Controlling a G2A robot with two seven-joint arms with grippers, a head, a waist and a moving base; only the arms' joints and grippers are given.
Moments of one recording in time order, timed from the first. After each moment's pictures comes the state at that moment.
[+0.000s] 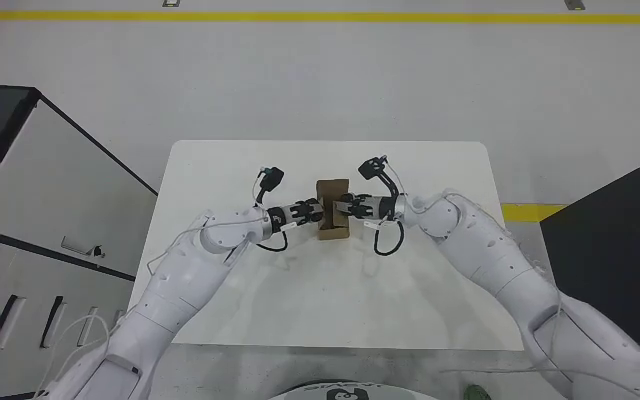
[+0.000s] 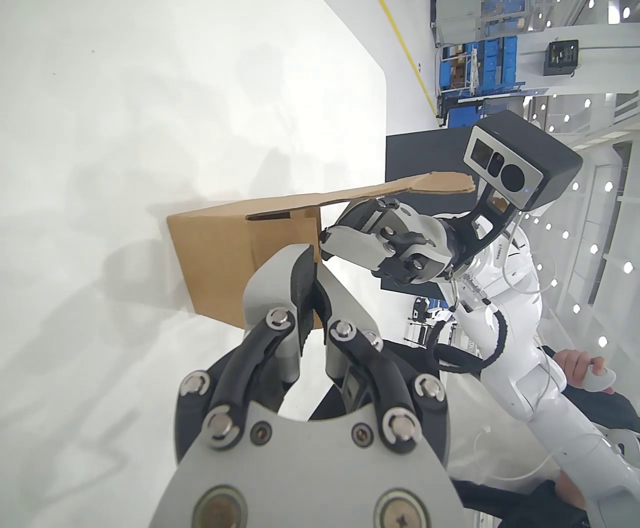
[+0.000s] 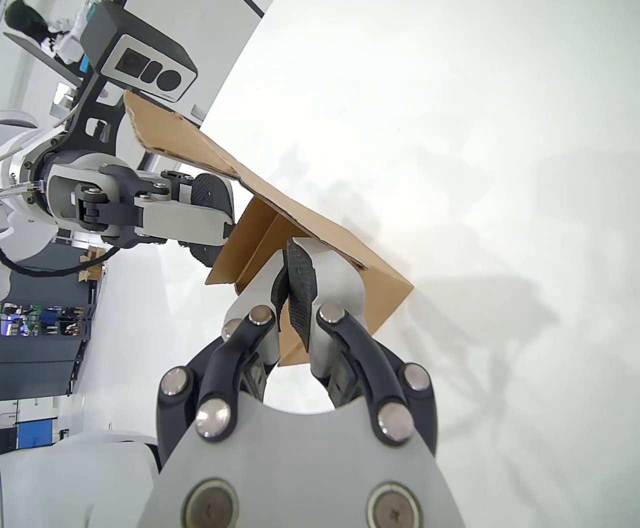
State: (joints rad) left arm 1.11 -1.15 -0.96 -1.36 -0.01 0.00 -0.69; right arm -0.84 -1.15 0.66 -1.01 -0.22 -0.53 0.56
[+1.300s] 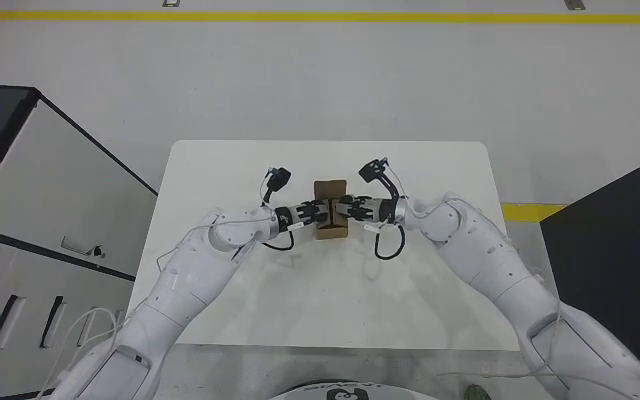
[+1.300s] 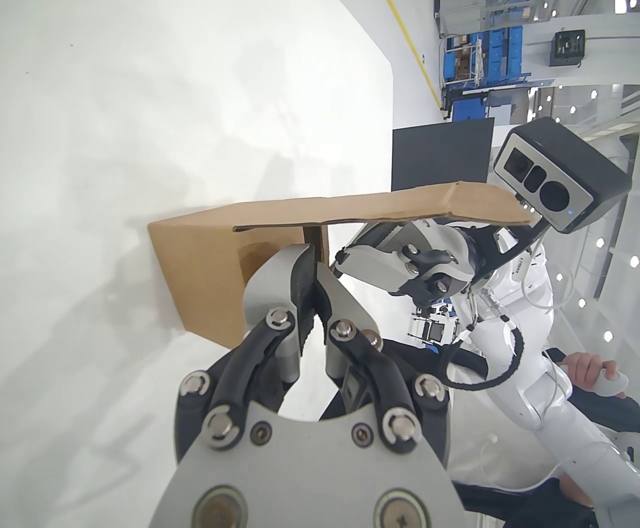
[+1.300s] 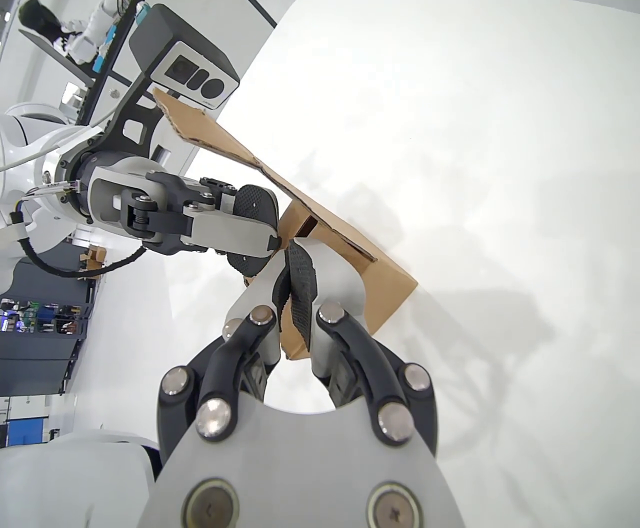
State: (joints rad) left arm 1.07 -1.19 -0.92 -1.28 0.01 -0.02 -0.67; right arm -0.90 -1.16 0.74 -1.05 -0.28 -0.55 0.58
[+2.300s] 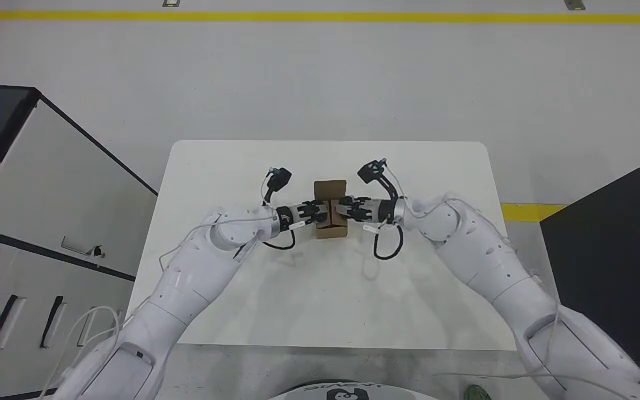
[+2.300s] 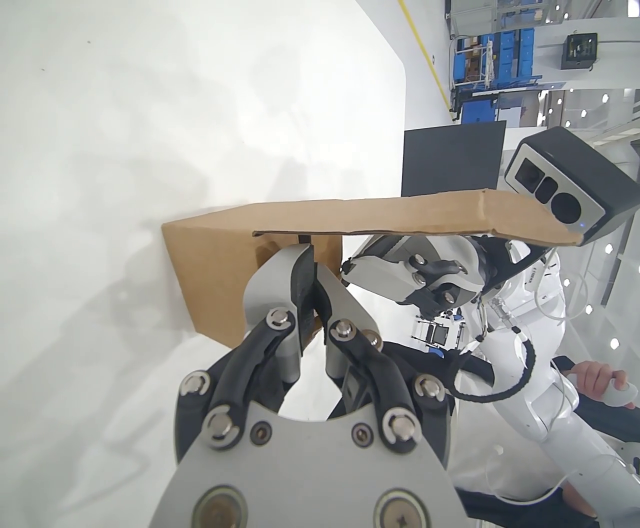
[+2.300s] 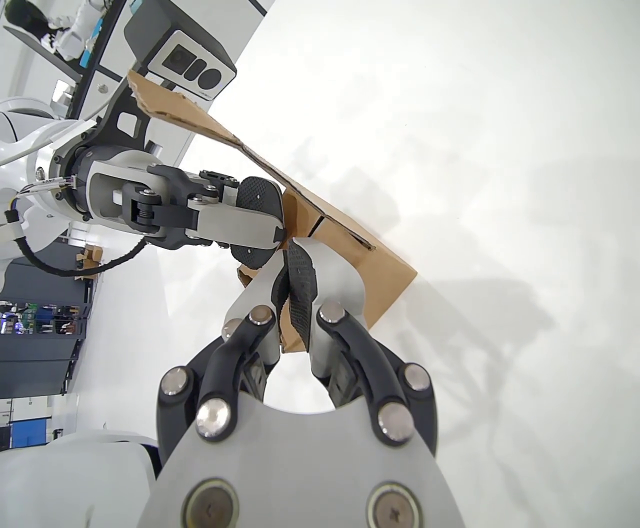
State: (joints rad) left arm 1.05 -1.20 -0.92 -1.24 0.03 -0.01 -0.67; right arm -0.91 -1.18 0.78 -1.05 -0.30 -0.54 0.60
